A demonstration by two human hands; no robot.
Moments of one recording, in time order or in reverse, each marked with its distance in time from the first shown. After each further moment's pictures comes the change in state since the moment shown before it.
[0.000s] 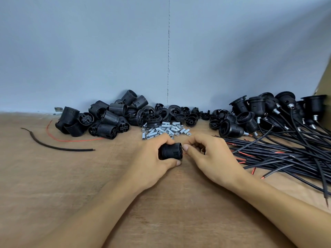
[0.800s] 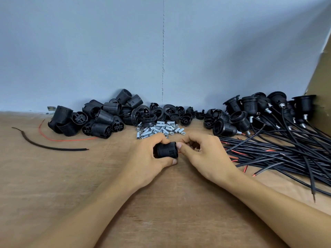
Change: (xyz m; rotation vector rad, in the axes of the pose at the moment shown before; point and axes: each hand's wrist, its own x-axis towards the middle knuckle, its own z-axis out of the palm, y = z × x) left_hand 0.000 0.005 0.002 -0.010 0.020 -0.040; right_hand 0.000 0.001 -0.001 0.020 0.009 0.036
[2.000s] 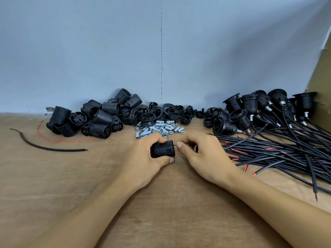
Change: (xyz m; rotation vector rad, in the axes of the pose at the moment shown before) left_hand -0.004 0.002 -0.001 0.064 0.086 0.001; right_hand 0.001 0.005 0.002 -0.061 -0.020 -0.032
